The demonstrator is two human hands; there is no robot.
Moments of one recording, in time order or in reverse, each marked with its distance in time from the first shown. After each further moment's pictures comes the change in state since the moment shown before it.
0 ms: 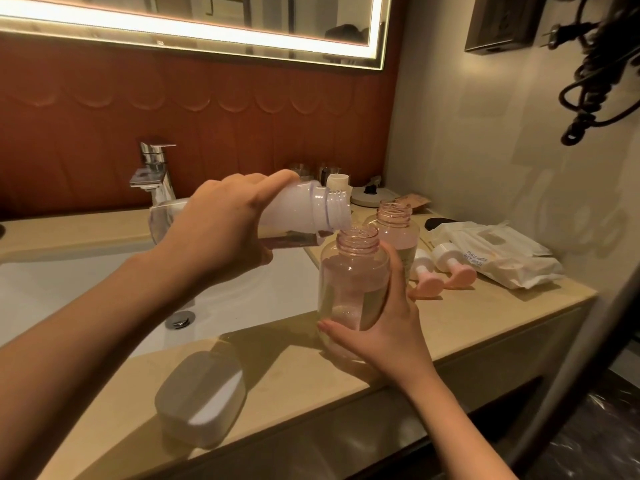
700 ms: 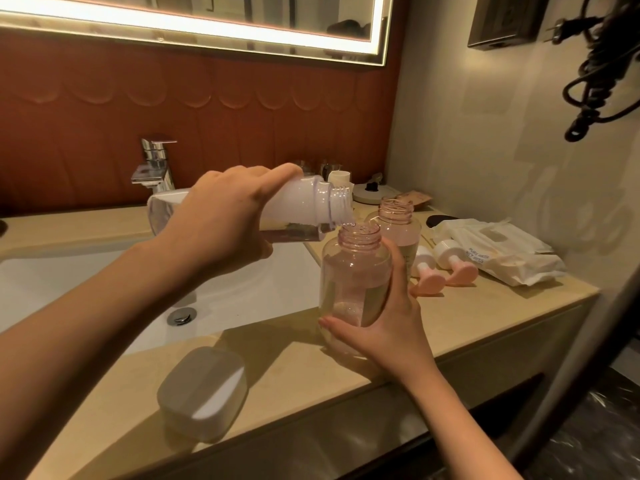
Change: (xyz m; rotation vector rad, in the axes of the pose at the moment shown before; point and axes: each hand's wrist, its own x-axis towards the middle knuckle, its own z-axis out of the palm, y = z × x) left_hand 0.002 -0.001 -0.002 0.040 0.010 0.049; right_hand 0.000 -0.002 -0.001 -0.007 -0.006 0.011
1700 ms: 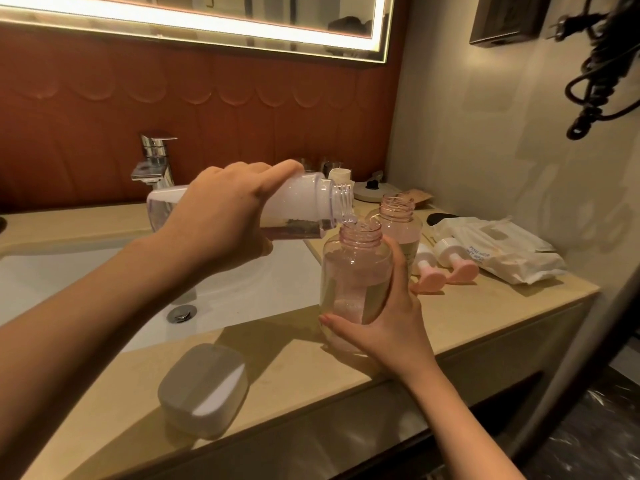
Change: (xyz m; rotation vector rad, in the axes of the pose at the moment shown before) left_hand 0.000 0.000 -0.001 0.044 0.008 0.007; right_hand 0.000 0.001 0.001 0.000 0.009 -0.020
